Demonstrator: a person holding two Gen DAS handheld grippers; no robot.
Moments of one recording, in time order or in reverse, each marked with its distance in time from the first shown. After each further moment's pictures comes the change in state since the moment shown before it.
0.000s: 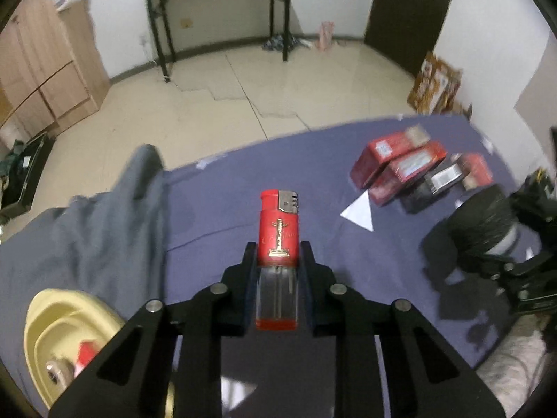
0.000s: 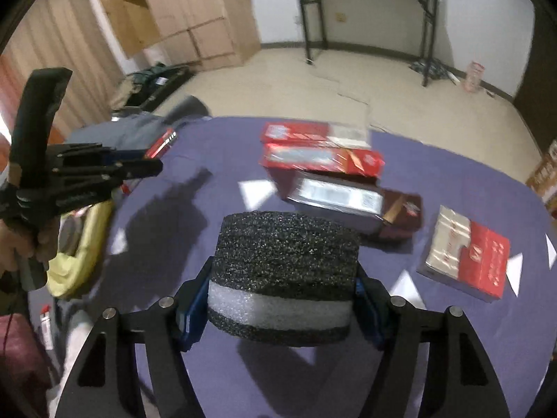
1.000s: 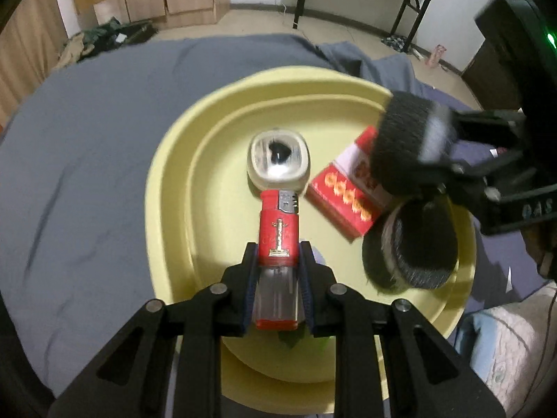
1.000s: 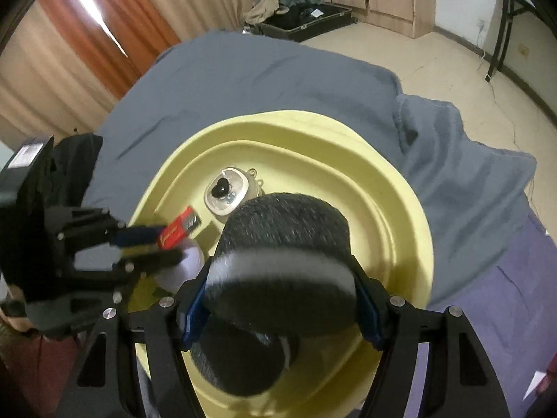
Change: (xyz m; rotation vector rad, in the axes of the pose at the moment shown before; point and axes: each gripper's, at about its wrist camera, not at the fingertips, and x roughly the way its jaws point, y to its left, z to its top) left arm -0.086 0.227 -0.210 -0.410 0.096 0.150; right arm 0.138 0.295 0.094 -0.434 0.250 0.313
